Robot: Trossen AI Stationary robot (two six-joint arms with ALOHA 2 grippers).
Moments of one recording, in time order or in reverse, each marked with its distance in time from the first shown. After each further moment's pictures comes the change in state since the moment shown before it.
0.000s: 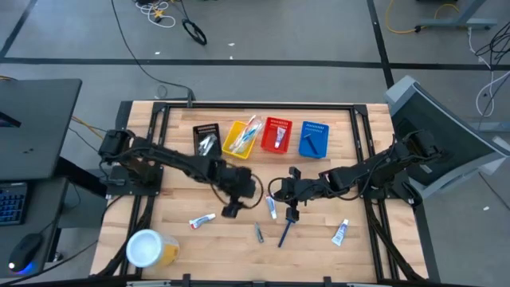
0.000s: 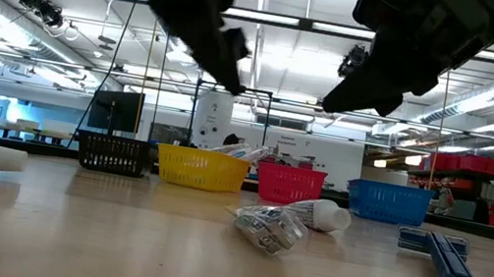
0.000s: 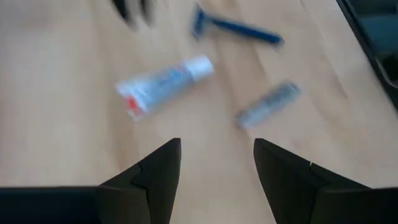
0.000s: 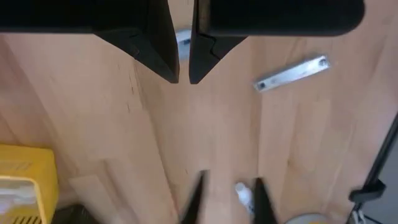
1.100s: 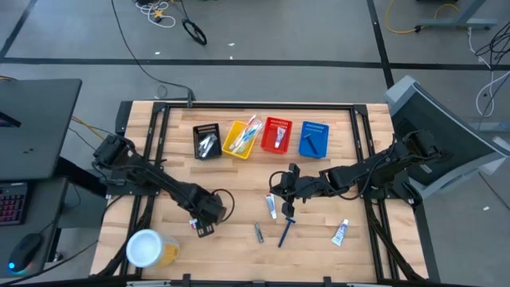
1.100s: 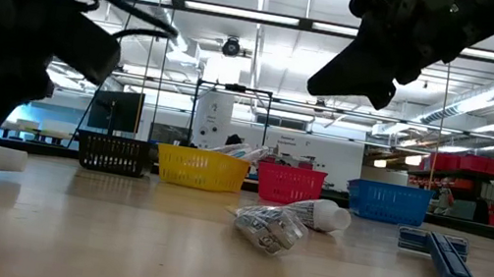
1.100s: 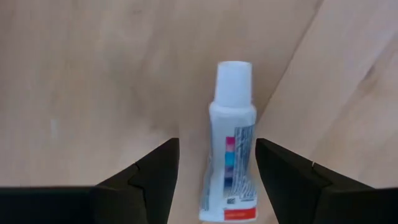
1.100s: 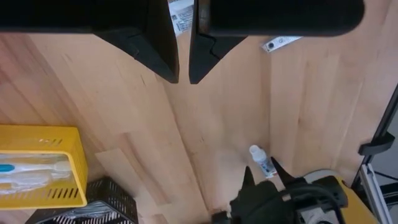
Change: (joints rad) left arm -0.291 0.000 -0.218 -0.347 -0.048 -0.867; right arm -0.006 0.000 0.000 0.089 0.077 0.044
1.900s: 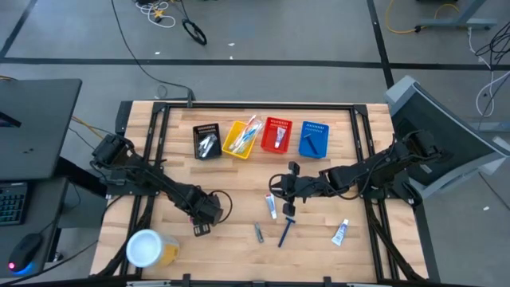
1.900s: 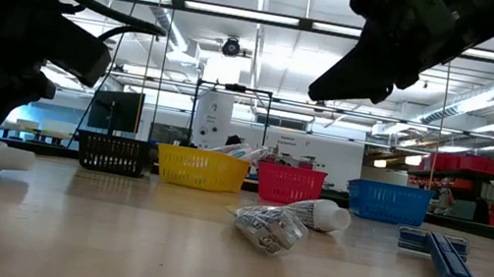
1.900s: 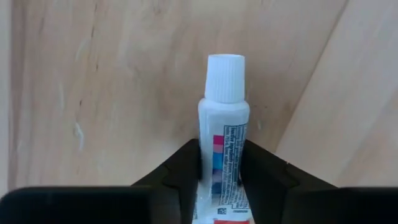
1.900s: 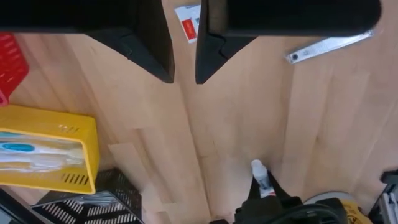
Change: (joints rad) left arm -0.001 -0.002 -0.052 0.046 -0.108 0.069; right arm -0.001 0.000 0.000 -0.023 0.035 -0.129
